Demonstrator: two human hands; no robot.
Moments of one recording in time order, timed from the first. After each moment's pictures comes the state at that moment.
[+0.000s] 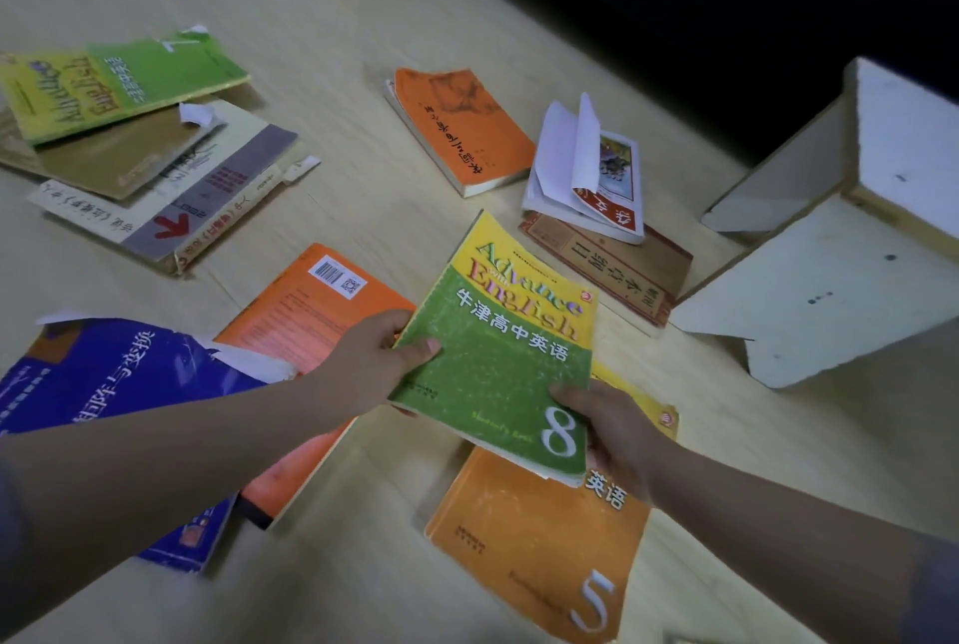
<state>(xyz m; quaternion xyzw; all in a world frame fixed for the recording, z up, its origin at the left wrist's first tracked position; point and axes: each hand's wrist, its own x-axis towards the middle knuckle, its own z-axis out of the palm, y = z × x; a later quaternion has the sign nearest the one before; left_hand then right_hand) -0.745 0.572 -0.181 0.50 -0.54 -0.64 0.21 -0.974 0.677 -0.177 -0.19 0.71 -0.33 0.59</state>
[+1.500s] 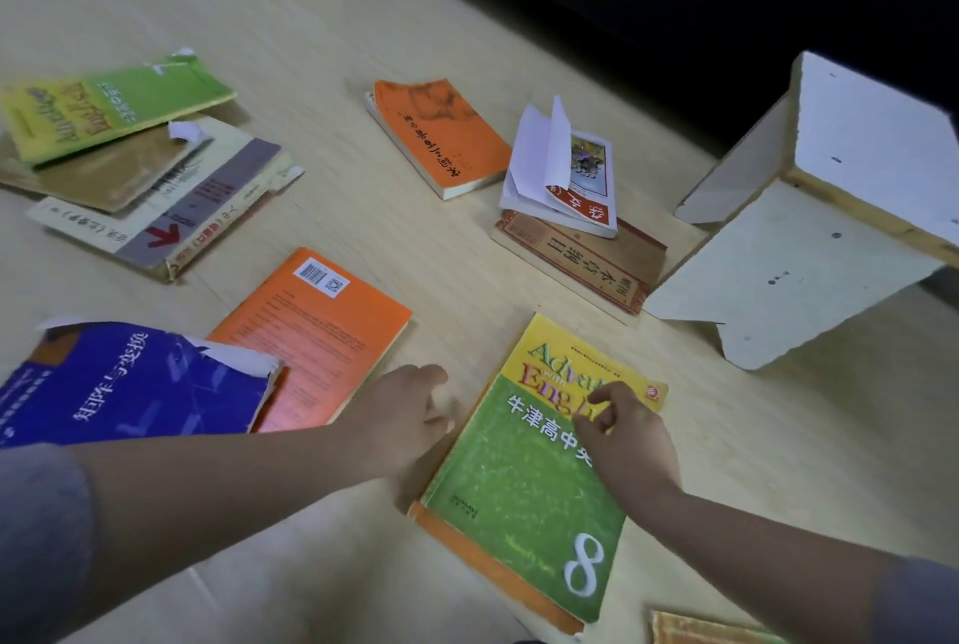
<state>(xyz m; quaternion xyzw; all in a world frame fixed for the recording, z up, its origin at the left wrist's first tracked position) -0.772 0.625 -0.186 0.46 -0.82 -0.34 0.01 -0.988 0.731 -0.173 -0.40 0.87 -0.17 0.23</state>
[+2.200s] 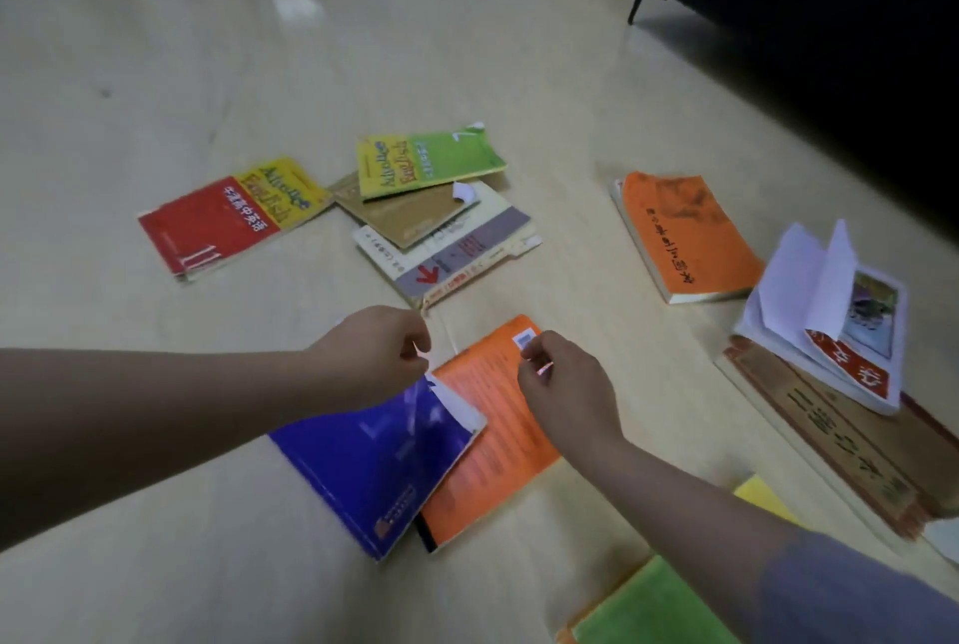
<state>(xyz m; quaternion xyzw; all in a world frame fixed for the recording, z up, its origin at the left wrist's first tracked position) -0.598 0.556 -0.088 0.68 -0.69 -0.26 0.03 -0.810 0.545 -0.158 -0.70 0.63 -0.22 0.26</state>
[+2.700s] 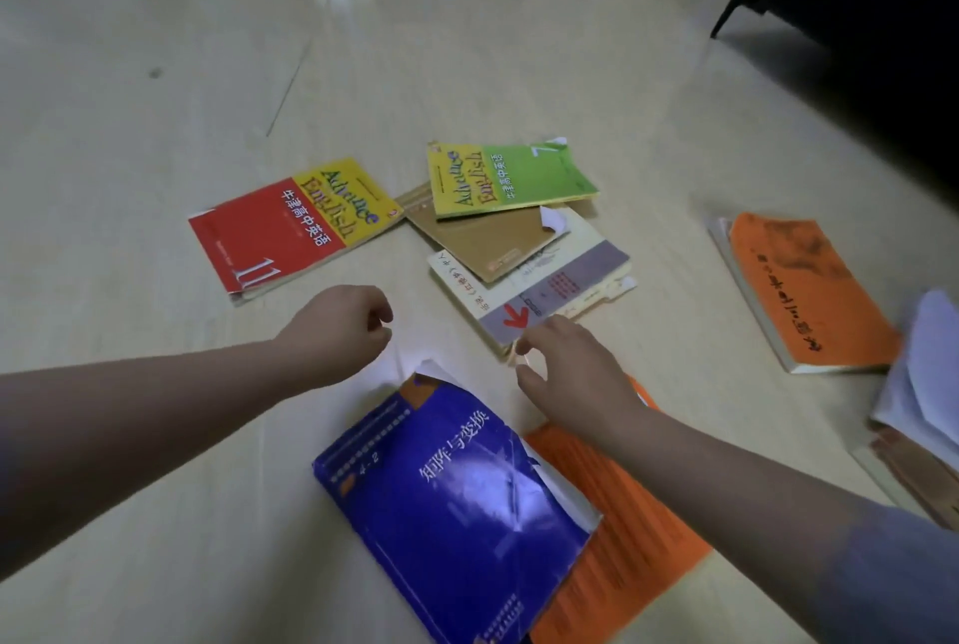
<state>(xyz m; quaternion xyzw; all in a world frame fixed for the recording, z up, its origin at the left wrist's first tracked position) -0.448 0.492 -0.132 0.75 -0.62 -0.22 0.09 -0.694 0.459 -0.156 -0.83 0.52 -0.05 0.20</state>
